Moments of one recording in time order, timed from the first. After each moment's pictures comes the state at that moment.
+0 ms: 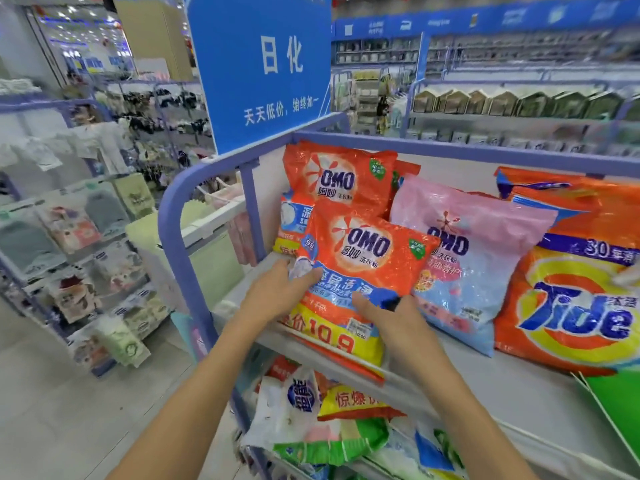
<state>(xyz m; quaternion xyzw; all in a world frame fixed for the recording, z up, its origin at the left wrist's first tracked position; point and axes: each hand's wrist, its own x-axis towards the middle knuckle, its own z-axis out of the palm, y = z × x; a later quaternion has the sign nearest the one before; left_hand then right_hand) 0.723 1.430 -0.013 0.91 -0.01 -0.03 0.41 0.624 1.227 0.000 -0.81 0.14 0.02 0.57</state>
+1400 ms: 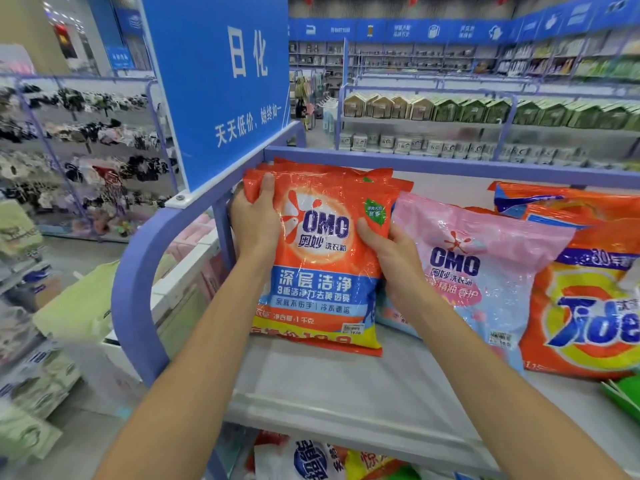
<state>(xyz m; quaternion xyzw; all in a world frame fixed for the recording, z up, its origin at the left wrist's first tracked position) 0.878 1.415 0.071 0.66 0.01 0.15 0.74 0.773 1.257 0.046 -0.59 0.11 -0.15 0.79</state>
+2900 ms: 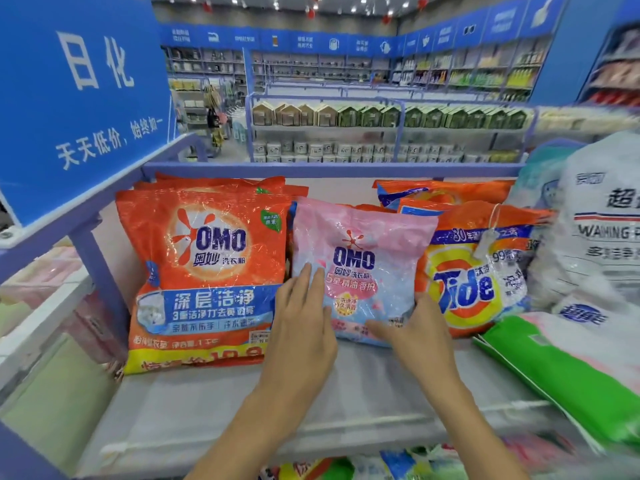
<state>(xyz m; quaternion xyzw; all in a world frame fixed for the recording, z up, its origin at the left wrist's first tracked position) 0.707 1.324 0.006 0.85 -0.35 0.10 0.39 0.625 1.171 -0.013 -0.80 0.36 -0.28 0.39</state>
